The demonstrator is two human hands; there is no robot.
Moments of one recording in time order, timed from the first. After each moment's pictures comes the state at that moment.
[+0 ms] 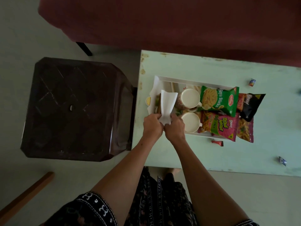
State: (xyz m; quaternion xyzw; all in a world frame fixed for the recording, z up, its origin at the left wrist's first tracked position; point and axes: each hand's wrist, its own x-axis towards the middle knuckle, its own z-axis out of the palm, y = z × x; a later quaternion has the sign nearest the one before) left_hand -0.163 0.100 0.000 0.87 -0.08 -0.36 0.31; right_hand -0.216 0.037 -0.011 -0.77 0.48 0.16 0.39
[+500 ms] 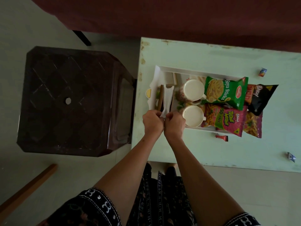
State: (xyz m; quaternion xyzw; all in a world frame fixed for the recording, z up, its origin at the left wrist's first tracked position) left_hand -0.176 0.095 -0.024 0.87 0.01 -0.33 0.36; right_hand -0.218 0.047 -0.041 -0.74 0.56 0.09 0.36
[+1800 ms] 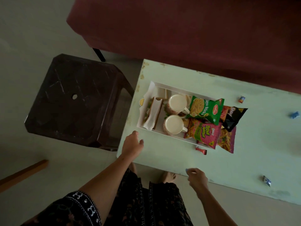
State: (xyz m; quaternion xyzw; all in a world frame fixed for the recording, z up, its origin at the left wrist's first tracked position) left_hand -0.241 0.149 -0.027 0.91 -0.02 -0.33 0.23; right_hand -0.444 -0.028 -0.049 -0.61 0.62 0.21 0.45
